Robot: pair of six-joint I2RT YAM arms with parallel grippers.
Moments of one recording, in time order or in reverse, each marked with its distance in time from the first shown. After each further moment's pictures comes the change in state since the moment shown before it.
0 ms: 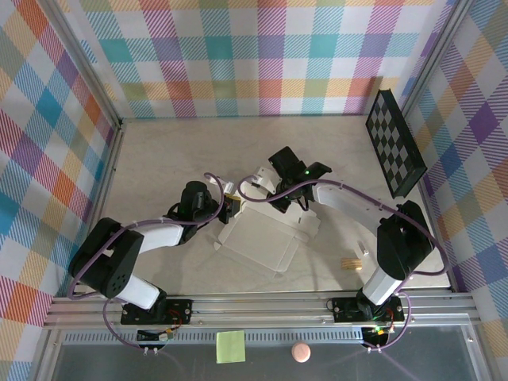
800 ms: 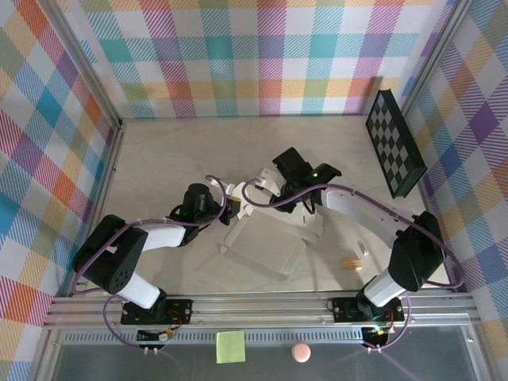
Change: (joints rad) left arm -0.015 0.027 -0.015 0.034 -0.046 -0.003; right arm 0.022 -0.111 -0.003 -0.114 0.026 -0.008
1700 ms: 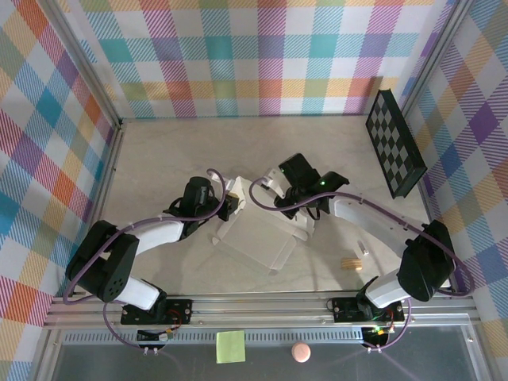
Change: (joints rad) left arm -0.003 -0.063 0.094 -0.236 -0.077 0.047; right arm -0.003 -0.072 -0.118 0.128 0.022 0.142
